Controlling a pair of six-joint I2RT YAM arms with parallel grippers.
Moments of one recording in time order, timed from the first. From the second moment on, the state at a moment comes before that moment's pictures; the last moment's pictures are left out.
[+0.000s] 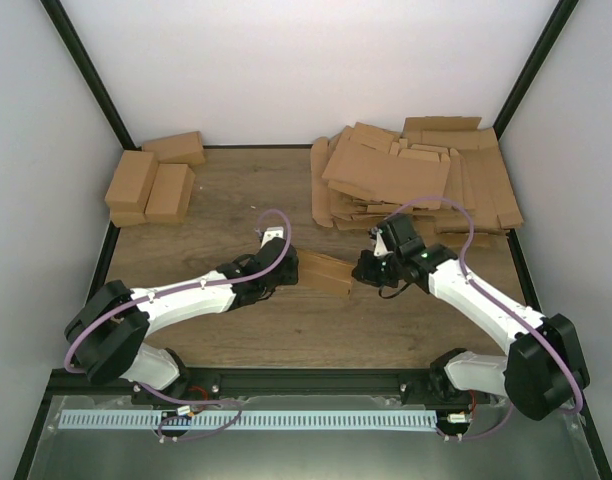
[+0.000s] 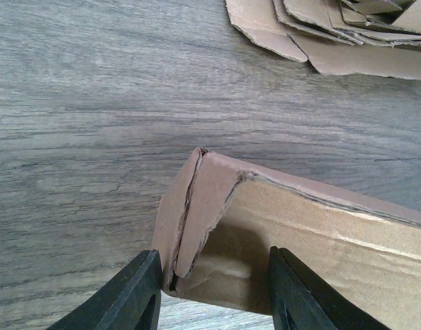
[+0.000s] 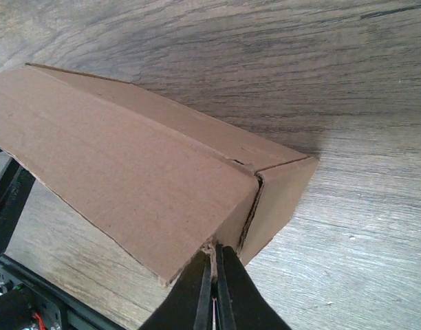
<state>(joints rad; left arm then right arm) -0.87 1.45 0.78 -0.15 -0.30 -0.76 0.50 1.22 0.80 -0.58 -0.33 0.66</state>
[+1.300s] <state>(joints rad) -0.64 1.29 0.95 -0.45 0.08 -0.68 0.54 1.15 0.90 -0.71 -0.22 0.53</state>
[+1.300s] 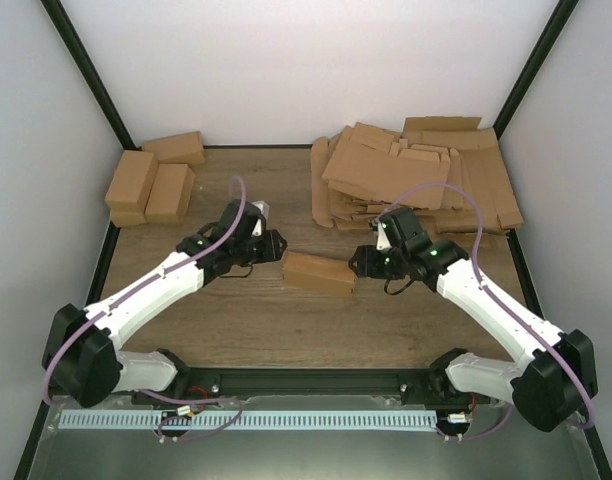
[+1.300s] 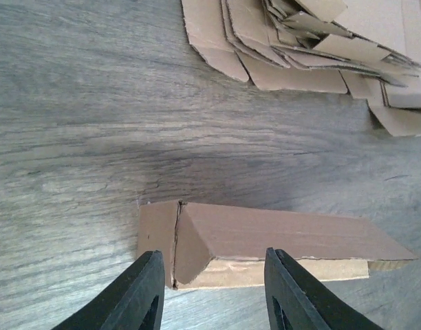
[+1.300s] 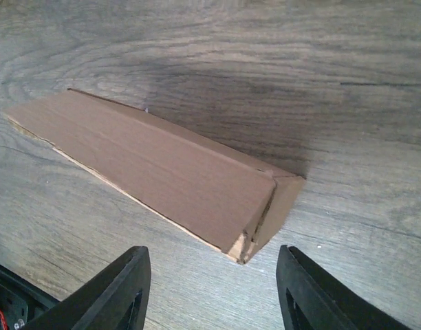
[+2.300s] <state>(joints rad) -0.64 1.42 0.95 -0.44 0.16 -0.66 0.53 1.20 0.85 -0.64 -0.23 0.58</state>
